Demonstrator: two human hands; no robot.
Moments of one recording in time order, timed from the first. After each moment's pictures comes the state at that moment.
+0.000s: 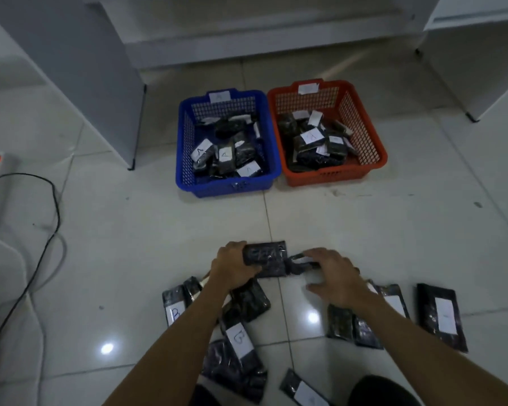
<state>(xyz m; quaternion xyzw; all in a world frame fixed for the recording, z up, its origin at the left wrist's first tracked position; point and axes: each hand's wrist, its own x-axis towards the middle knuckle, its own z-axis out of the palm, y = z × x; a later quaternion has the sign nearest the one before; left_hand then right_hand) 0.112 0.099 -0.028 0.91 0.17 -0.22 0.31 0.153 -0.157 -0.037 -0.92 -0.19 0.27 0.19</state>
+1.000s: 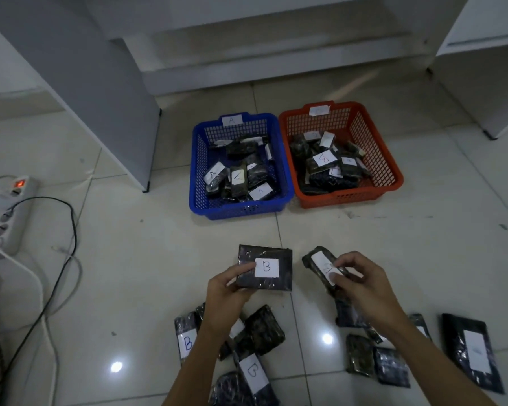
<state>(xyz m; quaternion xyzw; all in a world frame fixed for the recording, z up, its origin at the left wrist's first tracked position) 0.080 0.109 0.004 0.65 0.23 0.02 0.73 0.160 -0.146 0.020 -0.71 0.05 0.19 0.67</state>
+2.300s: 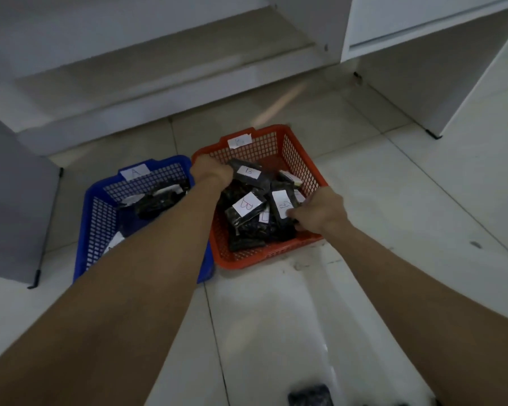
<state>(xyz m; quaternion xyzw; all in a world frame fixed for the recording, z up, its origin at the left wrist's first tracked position) 0.519 0.034 0.029 0.87 0.31 0.01 0.39 0.452 -0.171 -0.007 -0.89 0.16 0.13 0.41</state>
